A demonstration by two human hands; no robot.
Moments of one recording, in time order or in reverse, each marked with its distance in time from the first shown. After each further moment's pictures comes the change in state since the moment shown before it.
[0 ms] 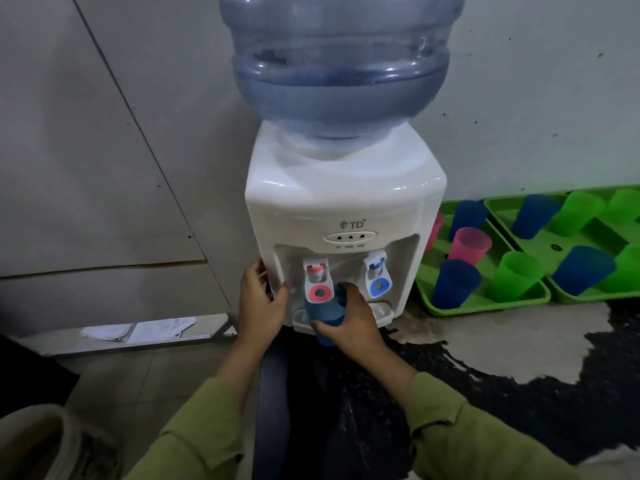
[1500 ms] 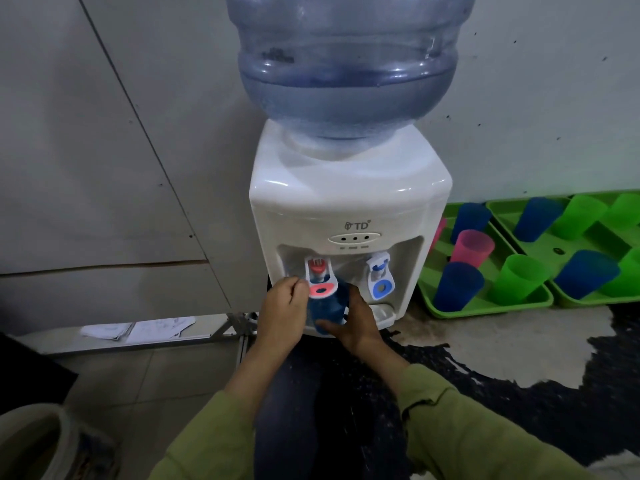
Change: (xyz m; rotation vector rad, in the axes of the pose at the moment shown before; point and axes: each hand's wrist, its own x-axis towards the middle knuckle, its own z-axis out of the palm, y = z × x) left_hand -0.026 0.050 0.007 0.197 -0.174 -0.015; right_hand 0.013 0.002 0.005 0.062 -0.069 0.172
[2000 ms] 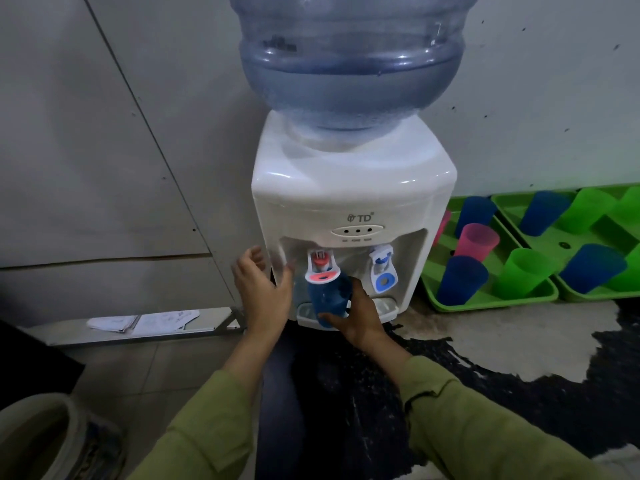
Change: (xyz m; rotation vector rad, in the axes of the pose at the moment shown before) left_hand 0.019 -0.015 -0.009 -0.055 0.381 -0.002; right_hand -0.004 -0.002 -0.005 0.045 -0.066 -0.014
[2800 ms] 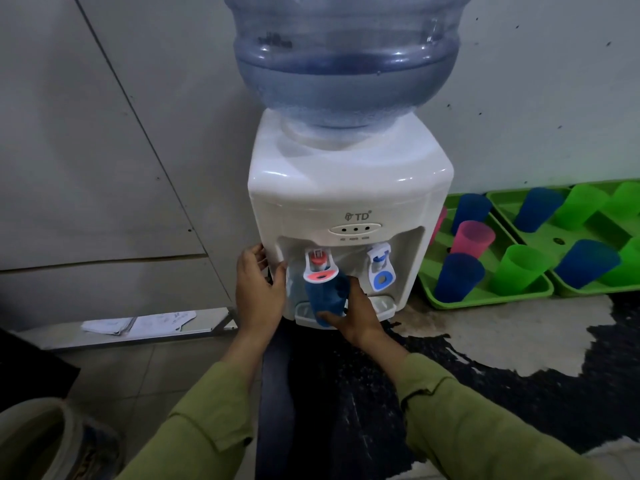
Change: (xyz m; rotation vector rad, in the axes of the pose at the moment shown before) left_hand 0.009 -0.016 0.002 -0.021 -0.060 0.071; right_hand 0.008 0.013 0.004 -0.136 0.039 -0.049
